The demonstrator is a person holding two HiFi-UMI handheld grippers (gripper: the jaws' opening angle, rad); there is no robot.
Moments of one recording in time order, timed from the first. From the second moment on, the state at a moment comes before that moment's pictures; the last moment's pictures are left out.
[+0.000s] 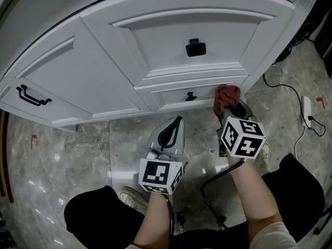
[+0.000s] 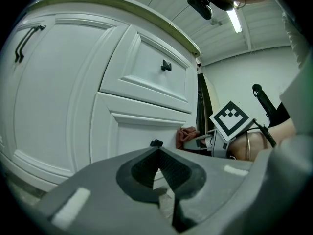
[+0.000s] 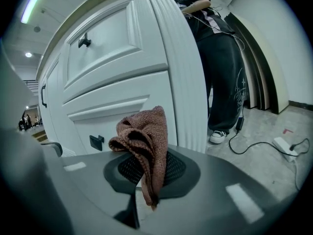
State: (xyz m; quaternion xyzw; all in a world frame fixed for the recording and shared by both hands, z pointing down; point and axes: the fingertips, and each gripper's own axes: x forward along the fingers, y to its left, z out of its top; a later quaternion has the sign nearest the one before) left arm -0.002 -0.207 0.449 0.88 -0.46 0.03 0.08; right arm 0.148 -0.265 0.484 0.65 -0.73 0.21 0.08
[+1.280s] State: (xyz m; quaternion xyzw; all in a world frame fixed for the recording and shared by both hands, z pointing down) left arm -0.124 -0.200 0.500 0.83 -0.54 0.07 0.11; right arm -0.086 -0.263 0.546 0.48 -0.85 0.21 0.10
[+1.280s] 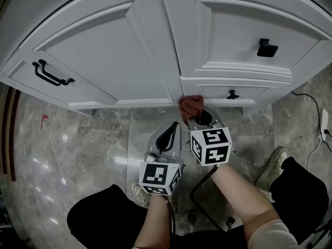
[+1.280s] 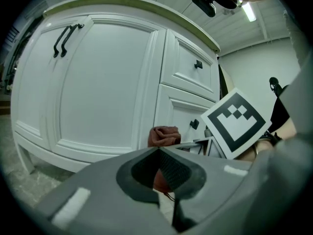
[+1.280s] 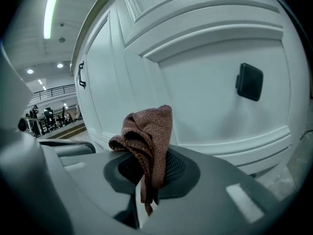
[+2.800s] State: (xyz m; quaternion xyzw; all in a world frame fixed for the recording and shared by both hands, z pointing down) left arm -0.018 -0.215 0.502 0.87 -0.47 0.07 0.10; right arm 0.104 -0.272 0.558 0.61 -0.76 0.21 0.11
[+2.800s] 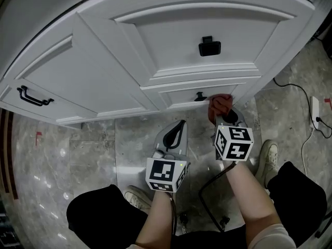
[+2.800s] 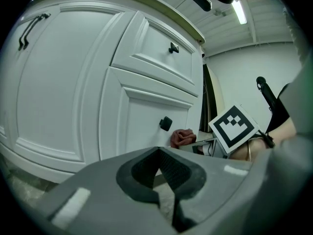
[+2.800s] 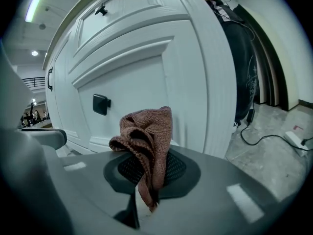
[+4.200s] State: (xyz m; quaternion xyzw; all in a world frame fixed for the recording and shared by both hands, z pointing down) left arm -0.015 -0.167 0.387 0.87 -0.49 0.02 0.03; right arm 0.125 -0.189 0.414 0.62 -0.77 0.11 0.04
